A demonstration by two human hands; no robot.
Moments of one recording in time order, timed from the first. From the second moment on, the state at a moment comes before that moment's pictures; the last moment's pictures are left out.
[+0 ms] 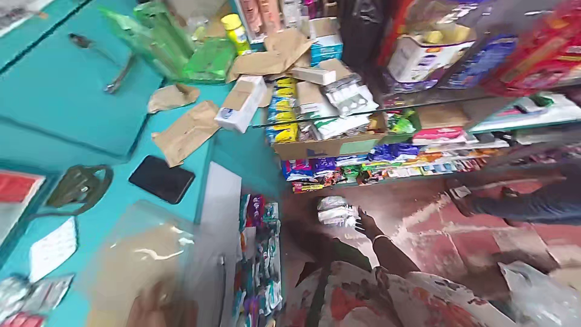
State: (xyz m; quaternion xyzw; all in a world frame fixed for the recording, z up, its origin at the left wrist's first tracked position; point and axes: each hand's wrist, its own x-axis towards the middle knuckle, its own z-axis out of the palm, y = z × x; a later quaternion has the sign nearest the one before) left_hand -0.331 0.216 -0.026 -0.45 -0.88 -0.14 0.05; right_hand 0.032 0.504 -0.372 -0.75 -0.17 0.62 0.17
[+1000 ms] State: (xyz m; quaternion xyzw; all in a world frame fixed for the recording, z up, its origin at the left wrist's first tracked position) left_hand -0.211 0.034 -0.007 -0.24 -0.90 -0.09 0.35; right_hand -0.384 0.355 -0.034 0.19 -0.95 0.24 0.02
